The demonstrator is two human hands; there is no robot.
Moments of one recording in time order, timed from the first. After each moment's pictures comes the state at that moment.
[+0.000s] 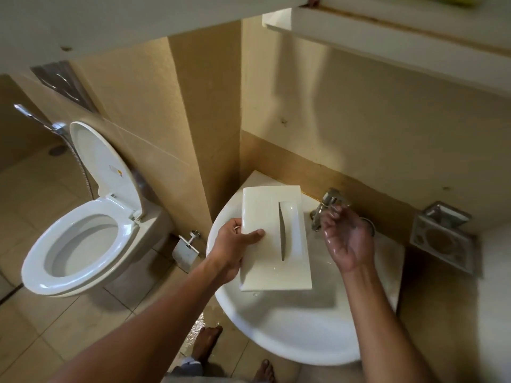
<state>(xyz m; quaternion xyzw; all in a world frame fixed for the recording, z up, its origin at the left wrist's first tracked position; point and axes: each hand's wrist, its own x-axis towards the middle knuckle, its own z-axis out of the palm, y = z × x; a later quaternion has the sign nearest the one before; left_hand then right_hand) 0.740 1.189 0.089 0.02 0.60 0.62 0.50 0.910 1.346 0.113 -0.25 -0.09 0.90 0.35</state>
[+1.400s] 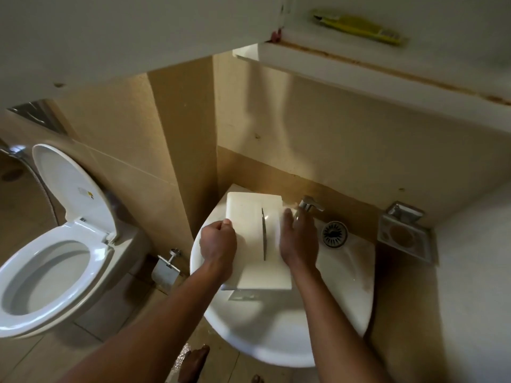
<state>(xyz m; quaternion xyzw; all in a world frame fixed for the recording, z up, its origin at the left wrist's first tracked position) 0.752 1.215 0.134 0.00 0.78 0.55 0.31 0.861 1.317 0.094 -0.56 -0.76 0.24 0.24</state>
